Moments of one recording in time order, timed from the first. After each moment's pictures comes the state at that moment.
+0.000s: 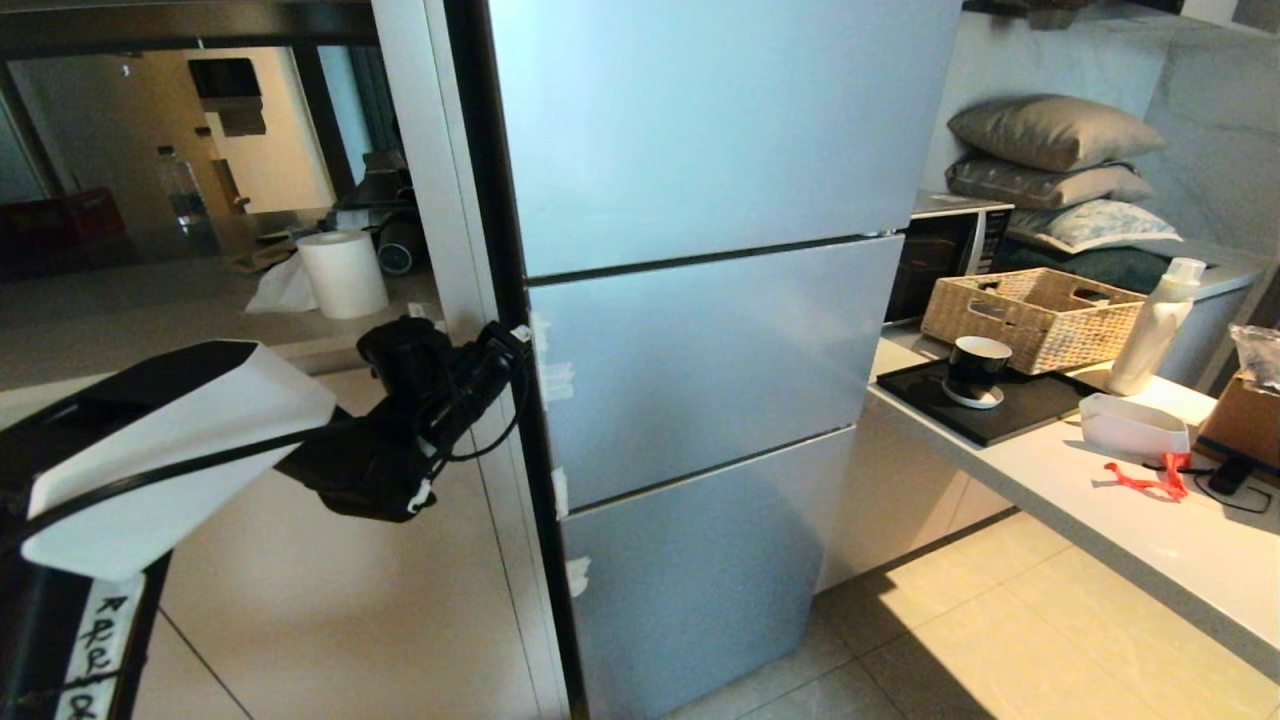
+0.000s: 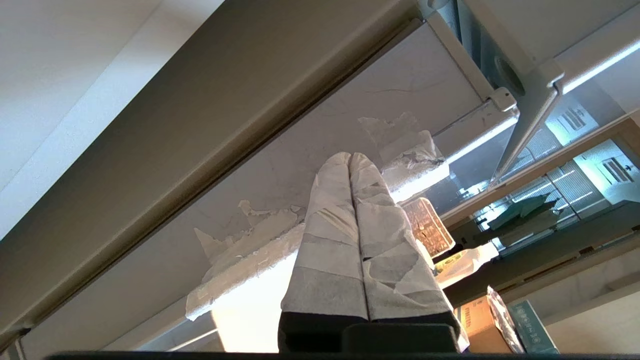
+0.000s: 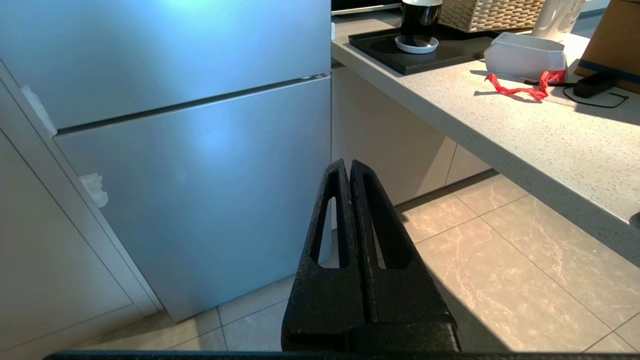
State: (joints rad) left arm -0.27 2.32 -1.26 -1.18 -0.09 -0.84; right arm 0.00 0.00 0.00 0.00 -0.03 0.04
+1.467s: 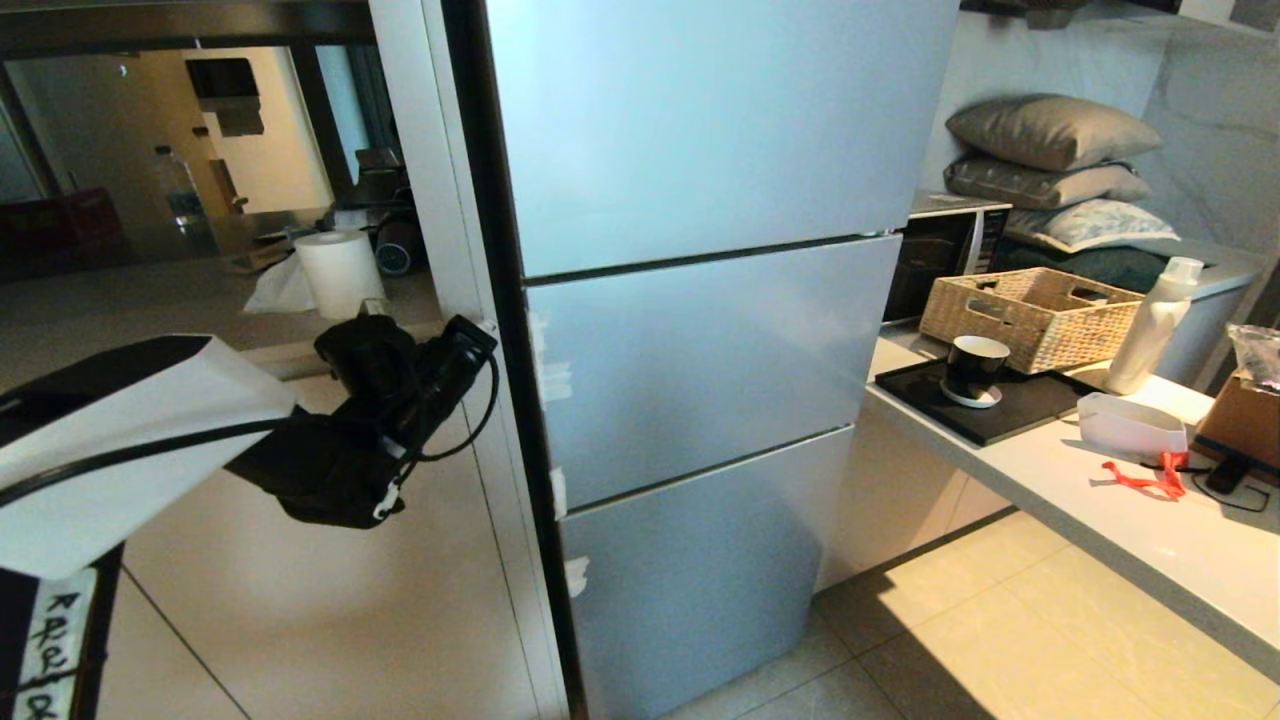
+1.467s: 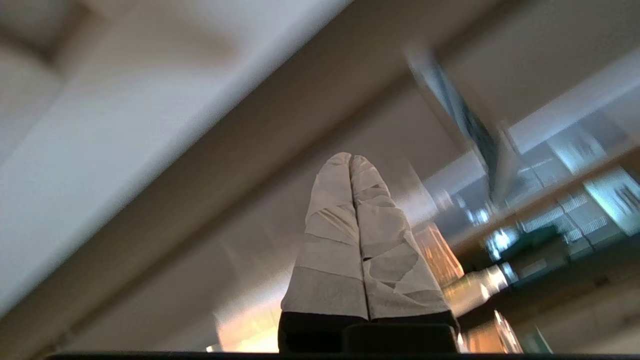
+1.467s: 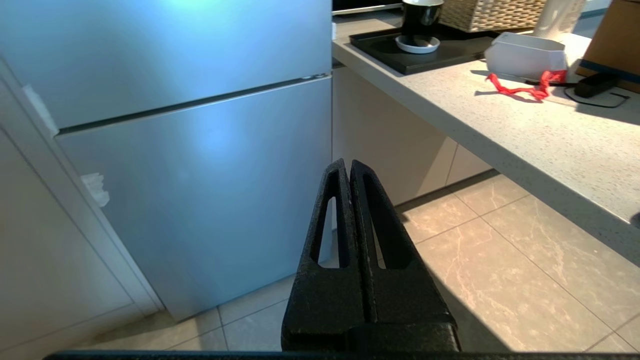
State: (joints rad) left arm -0.20 2.26 -1.18 -1.25 -0.03 -0.84; right arm 0.00 0.00 0.00 0.00 -0.03 0.04
